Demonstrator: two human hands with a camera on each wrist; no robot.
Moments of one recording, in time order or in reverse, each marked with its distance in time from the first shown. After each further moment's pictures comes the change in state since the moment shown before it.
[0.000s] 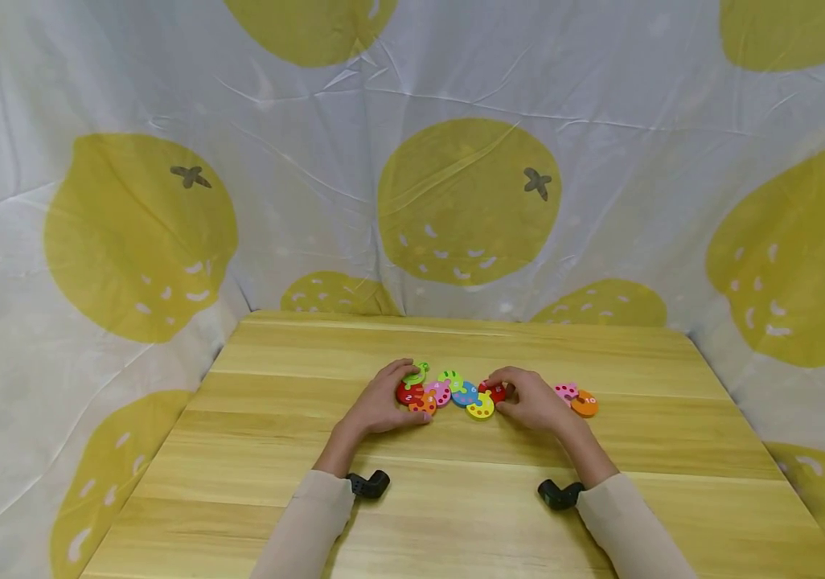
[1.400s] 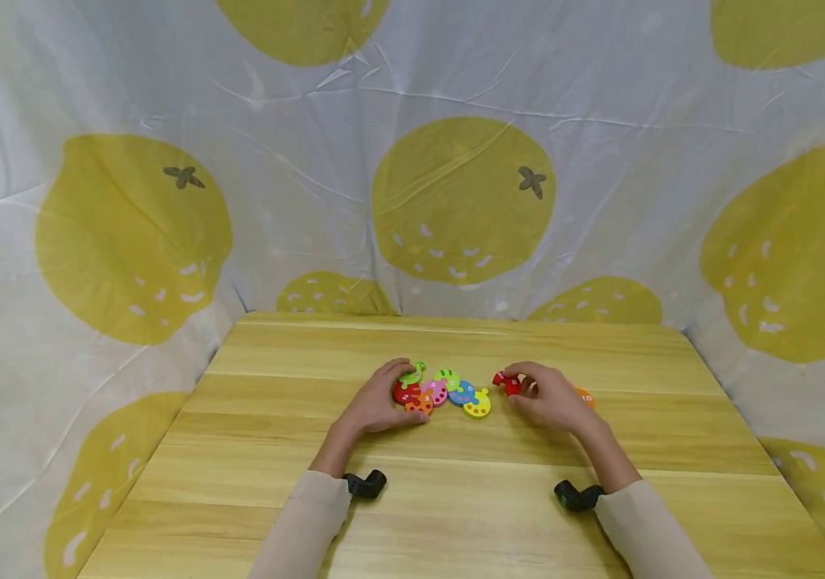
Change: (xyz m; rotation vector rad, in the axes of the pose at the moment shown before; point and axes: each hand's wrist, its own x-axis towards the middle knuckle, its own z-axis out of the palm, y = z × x) left_hand 0.003 -0.004 0.001 0.006 0.009 0.023; right_hand -0.021 0.011 -0.026 0.067 0.099 0.012
